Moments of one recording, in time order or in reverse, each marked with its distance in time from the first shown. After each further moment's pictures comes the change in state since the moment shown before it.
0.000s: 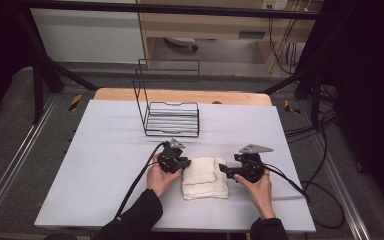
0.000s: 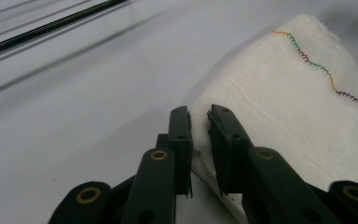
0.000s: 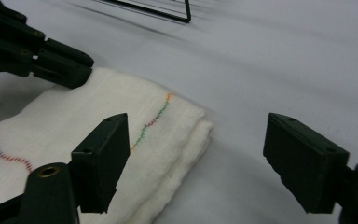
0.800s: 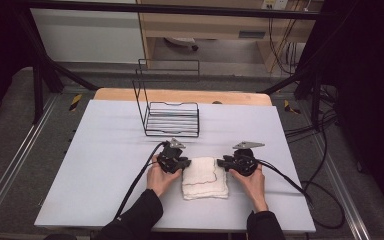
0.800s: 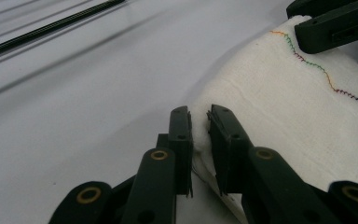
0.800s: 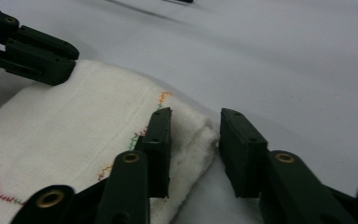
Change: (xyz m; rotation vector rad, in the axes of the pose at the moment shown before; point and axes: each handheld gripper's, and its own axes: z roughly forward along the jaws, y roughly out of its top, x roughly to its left) left arm 0.002 0.000 0.000 -0.002 -0.015 0.010; right arm -0.008 0.001 0.030 0.062 0.042 0.035
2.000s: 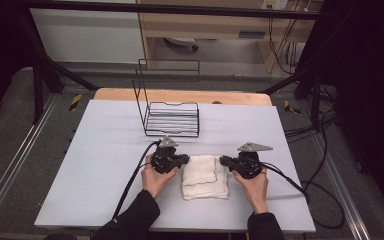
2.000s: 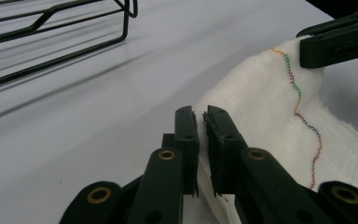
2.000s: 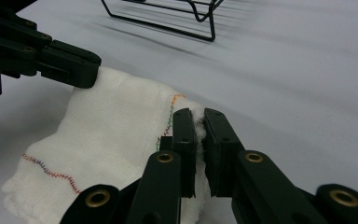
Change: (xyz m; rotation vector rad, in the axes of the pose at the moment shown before) left arm -0.001 -0.002 -0.029 -0.141 -0.063 -0.051; right arm 0.022 0.005 -0.034 -0.104 0.025 -0.001
